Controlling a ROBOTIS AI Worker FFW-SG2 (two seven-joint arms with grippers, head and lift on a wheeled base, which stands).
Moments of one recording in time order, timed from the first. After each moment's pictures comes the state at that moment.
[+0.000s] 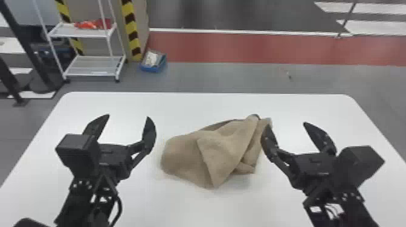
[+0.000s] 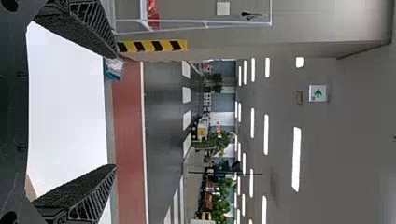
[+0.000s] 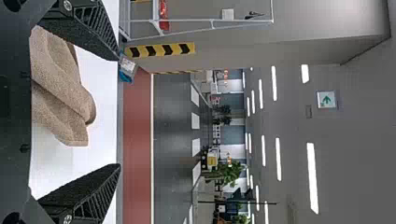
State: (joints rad) left arm 0.35 0.29 -0.20 -2.10 0.18 0.13 0.28; right arm 0.45 -0.14 0.07 -2.13 -0.13 0.09 -0.03
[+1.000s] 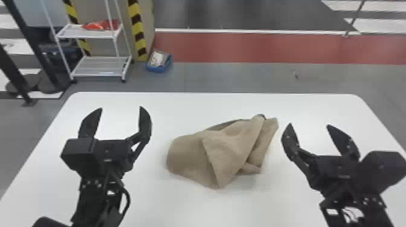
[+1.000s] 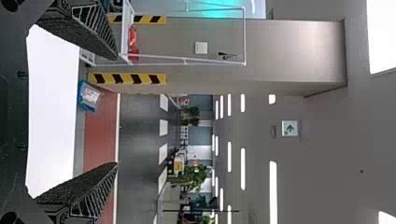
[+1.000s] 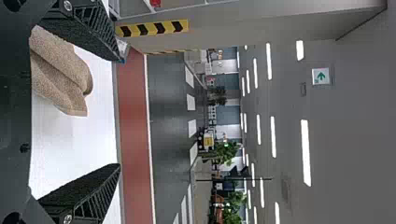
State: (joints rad) left arm 0.32 0.26 -0.22 -1.99 0.10 -0.06 0.38; right arm 0.47 -0.13 0.02 -2.11 -0.16 0.05 -0.07
